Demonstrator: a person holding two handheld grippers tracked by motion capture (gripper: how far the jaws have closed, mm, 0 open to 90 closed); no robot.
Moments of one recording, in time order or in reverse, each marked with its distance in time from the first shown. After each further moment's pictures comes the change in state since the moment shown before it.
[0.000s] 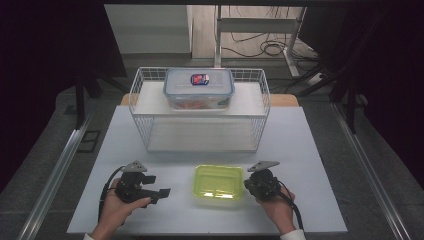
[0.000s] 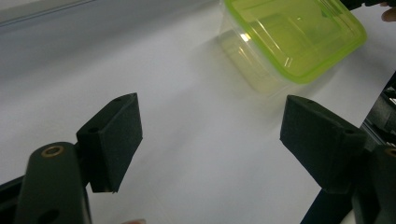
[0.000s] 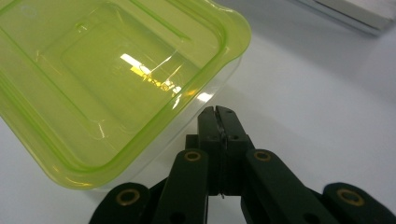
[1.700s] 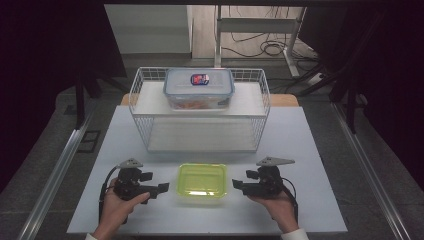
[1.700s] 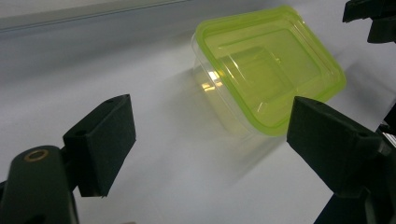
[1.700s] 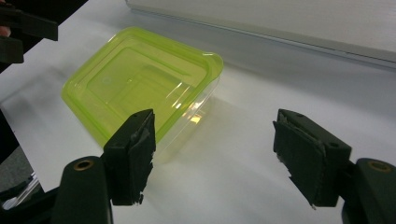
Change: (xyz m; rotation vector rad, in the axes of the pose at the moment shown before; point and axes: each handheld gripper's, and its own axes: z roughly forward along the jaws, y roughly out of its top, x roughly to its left) left arm 0.005 0.002 -0.002 -0.068 0.016 -0.111; right arm -0.008 0.003 -0.017 -0.215 0.234 0.172
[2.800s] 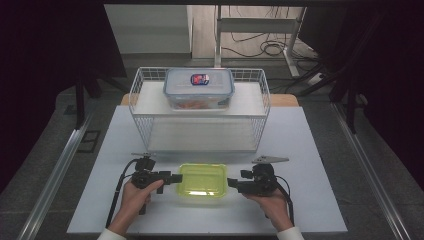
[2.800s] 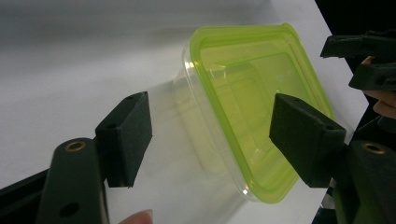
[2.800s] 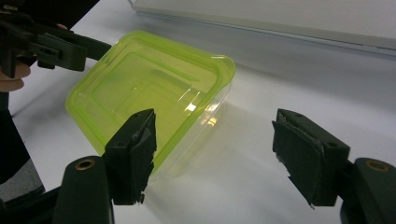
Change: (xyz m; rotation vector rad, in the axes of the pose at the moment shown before) left arm 0.015 0.017 0.053 0.044 -0.163 -0.217; right arm 0.000 0.002 0.017 0.005 0.040 0.049
